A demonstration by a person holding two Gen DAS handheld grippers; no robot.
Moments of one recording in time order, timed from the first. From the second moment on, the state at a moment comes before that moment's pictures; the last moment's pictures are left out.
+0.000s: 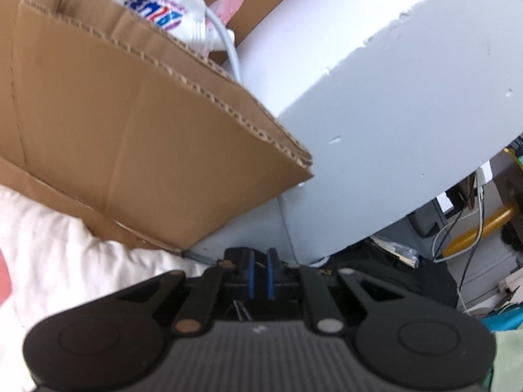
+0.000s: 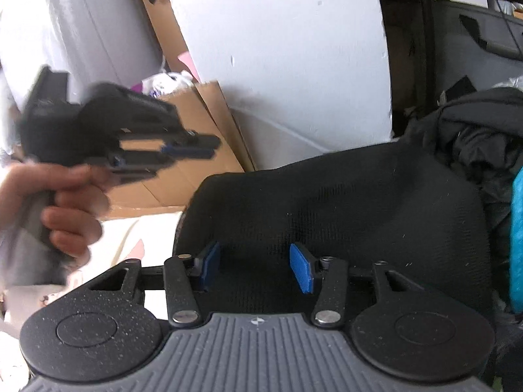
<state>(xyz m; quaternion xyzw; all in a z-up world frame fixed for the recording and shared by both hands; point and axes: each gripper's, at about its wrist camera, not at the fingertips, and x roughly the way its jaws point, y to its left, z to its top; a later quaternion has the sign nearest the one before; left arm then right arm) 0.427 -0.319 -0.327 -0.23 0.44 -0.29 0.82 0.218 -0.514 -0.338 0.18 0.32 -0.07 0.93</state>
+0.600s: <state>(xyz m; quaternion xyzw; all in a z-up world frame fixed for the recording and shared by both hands) 0.343 -0.335 -0.294 -0.08 0.41 -0.35 0.84 0.173 -0.534 -0.325 0.17 0.28 -0.11 0.94</state>
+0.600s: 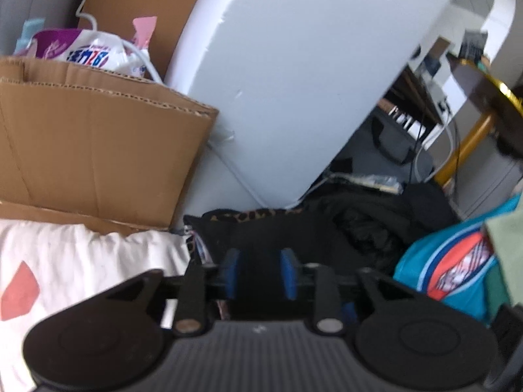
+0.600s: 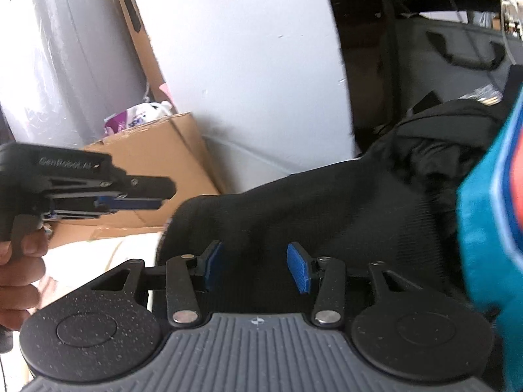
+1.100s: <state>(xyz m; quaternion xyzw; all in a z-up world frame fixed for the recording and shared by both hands) 0.349 -0.333 -0.349 -0.10 0.46 -0.29 0.83 0.162 -0.577 -0.376 0.17 0.32 -0.15 0.92</state>
